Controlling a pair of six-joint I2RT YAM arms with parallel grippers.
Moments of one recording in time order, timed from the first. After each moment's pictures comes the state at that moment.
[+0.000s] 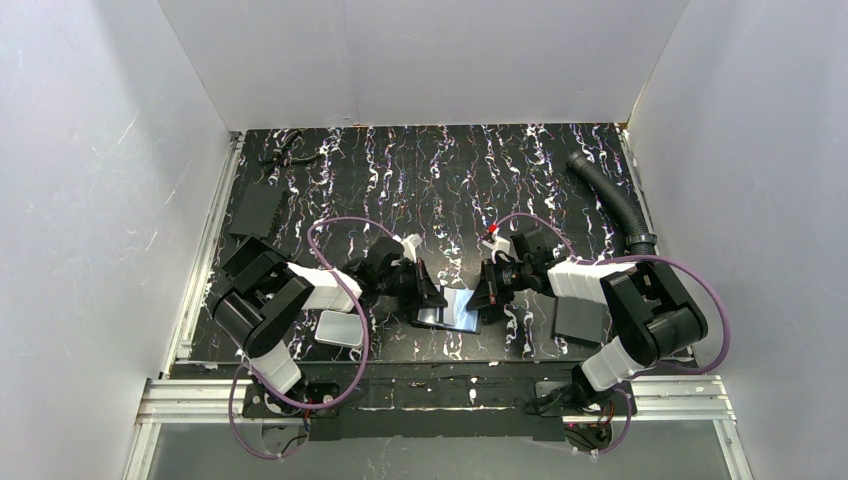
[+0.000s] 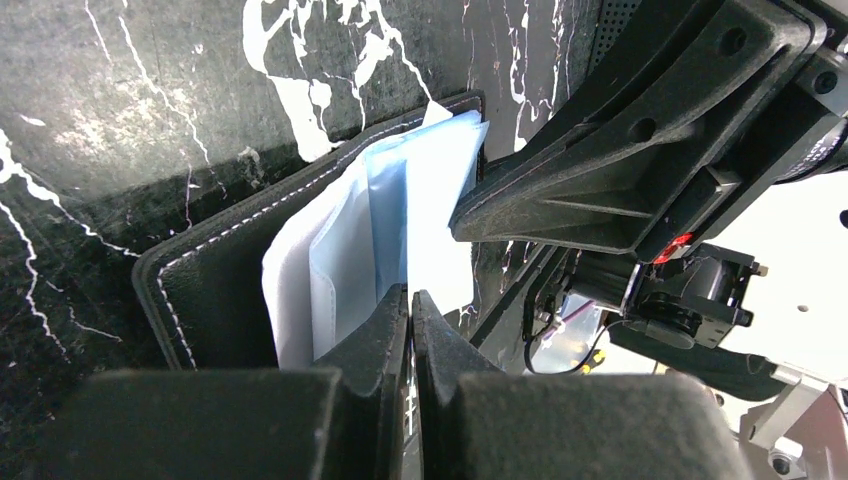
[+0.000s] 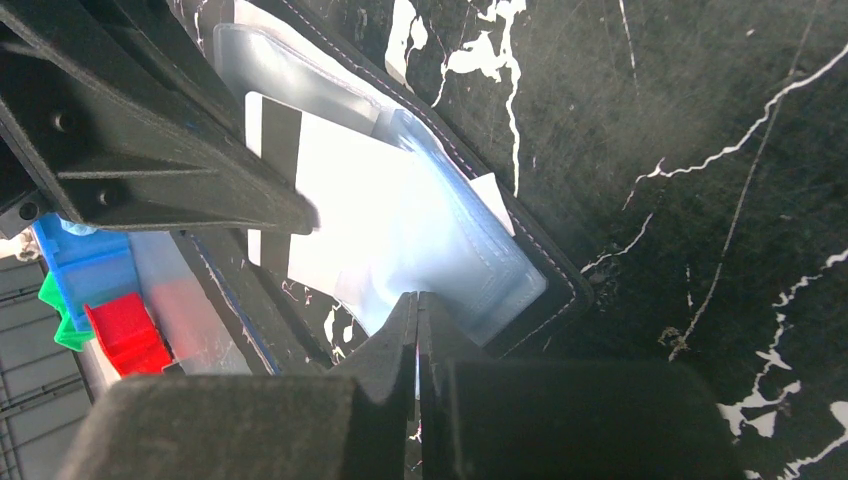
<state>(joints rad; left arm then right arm) -0.72 1.68 0.62 0.37 0.50 -0.94 0.46 1.55 0.58 0.00 -0.73 0.39</state>
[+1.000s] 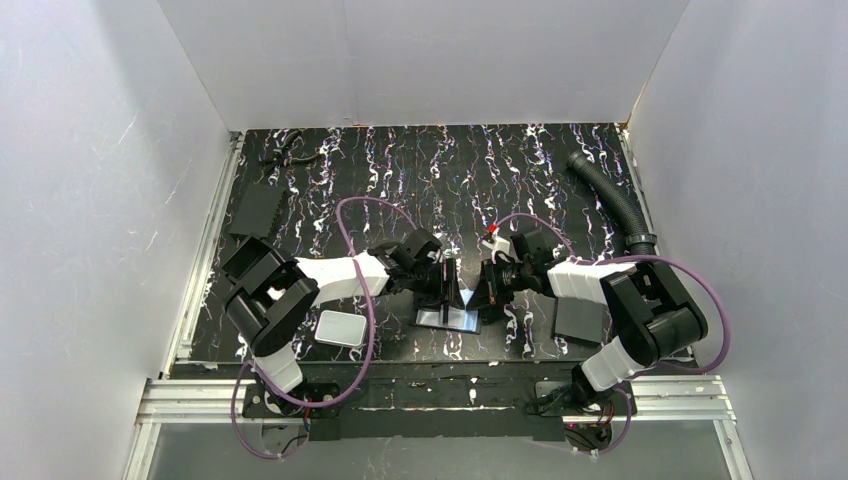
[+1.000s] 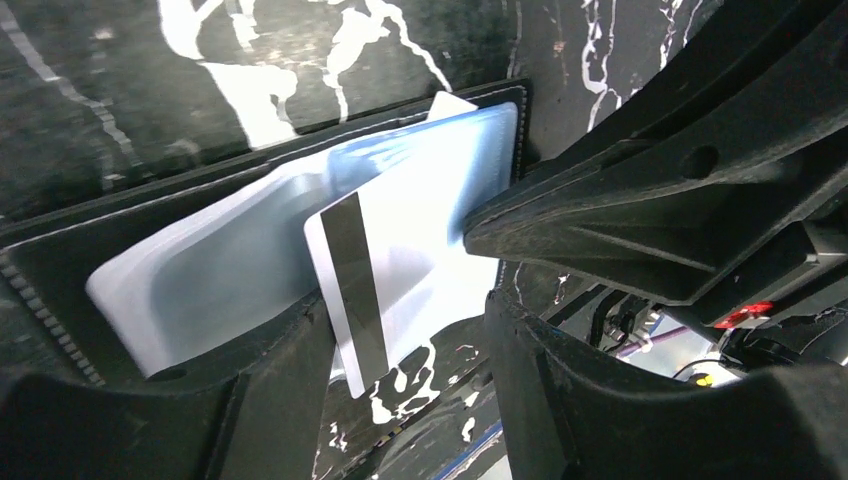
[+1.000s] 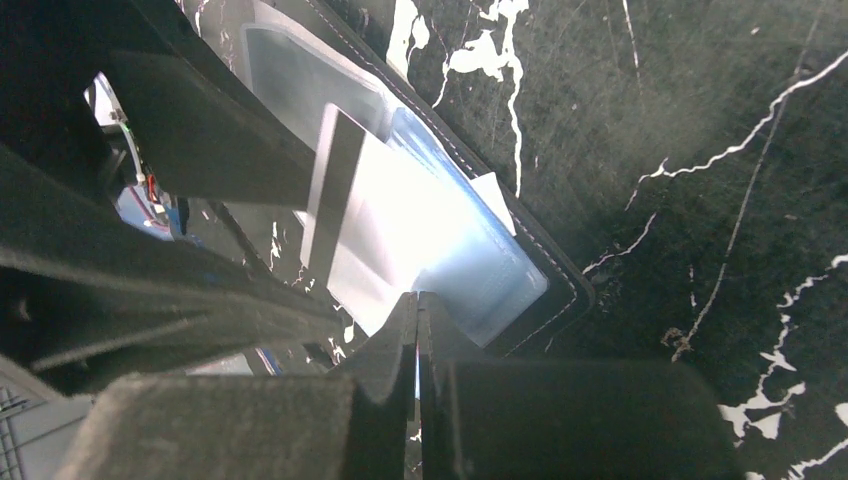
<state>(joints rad) -0.84 1.71 0.92 -0.17 0.29 -0.84 0.46 1.55 0.58 0.00 -0.73 0.39</state>
